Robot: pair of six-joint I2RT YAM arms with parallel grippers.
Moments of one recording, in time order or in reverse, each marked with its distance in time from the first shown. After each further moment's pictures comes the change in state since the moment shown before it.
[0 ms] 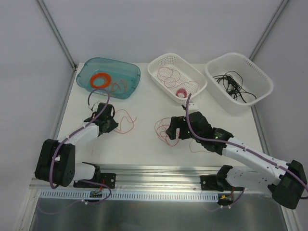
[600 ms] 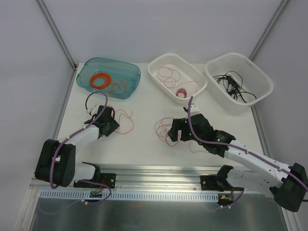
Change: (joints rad) left arm 0.000 0.003 -0.057 0.031 -0.016 -0.126; right arm 0.000 -0.043 -0.039 -0.001 0.000 -0.018
